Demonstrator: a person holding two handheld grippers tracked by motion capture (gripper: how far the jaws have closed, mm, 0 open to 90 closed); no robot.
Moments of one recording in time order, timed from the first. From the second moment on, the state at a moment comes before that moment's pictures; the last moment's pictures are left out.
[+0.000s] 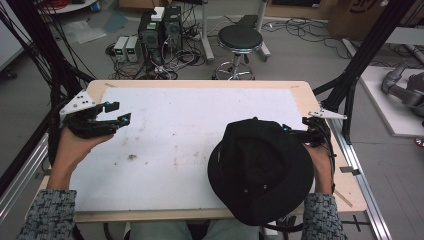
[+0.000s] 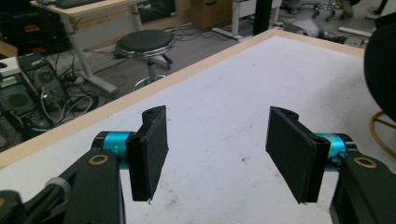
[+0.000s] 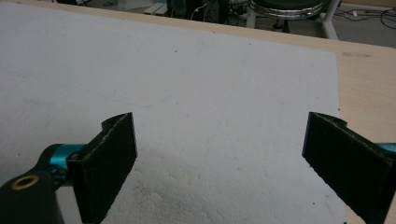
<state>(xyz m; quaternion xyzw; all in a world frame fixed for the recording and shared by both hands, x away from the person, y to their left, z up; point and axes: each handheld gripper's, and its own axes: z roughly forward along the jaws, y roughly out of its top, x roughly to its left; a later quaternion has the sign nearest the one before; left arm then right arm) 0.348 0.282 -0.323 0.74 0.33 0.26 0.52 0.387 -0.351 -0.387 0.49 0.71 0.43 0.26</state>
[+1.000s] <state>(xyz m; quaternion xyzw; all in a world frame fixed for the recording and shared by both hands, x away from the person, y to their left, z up) 0.348 0.295 -0.346 0.73 0.37 0.28 0.49 0.389 -0.342 -0.387 0.48 0.73 0.43 0.25</state>
